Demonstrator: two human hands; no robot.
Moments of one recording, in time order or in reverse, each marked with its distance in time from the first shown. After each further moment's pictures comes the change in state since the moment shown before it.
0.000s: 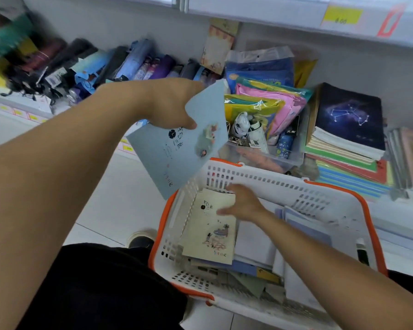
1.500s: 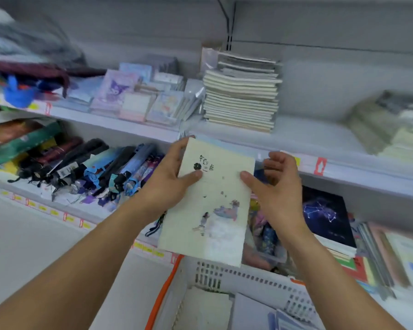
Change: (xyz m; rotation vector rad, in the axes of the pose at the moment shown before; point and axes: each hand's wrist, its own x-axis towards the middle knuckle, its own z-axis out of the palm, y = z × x) left_hand -0.002 0.013 -0.030 -1.199 0.488 0.203; right_hand -0.099 -0.160 -0.218 0.663 0.863 -0.421
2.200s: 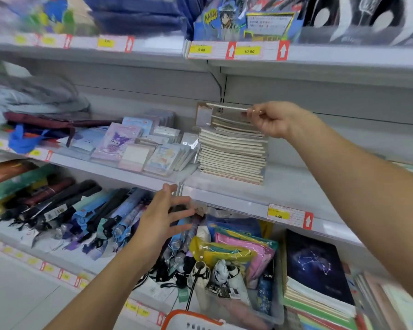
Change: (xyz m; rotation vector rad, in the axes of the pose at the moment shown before) left_hand 0.012 0.022 0.002 -0.316 0.256 -0.086; right_hand 0.225 -0.163 0.000 0.520 -0.265 0.386
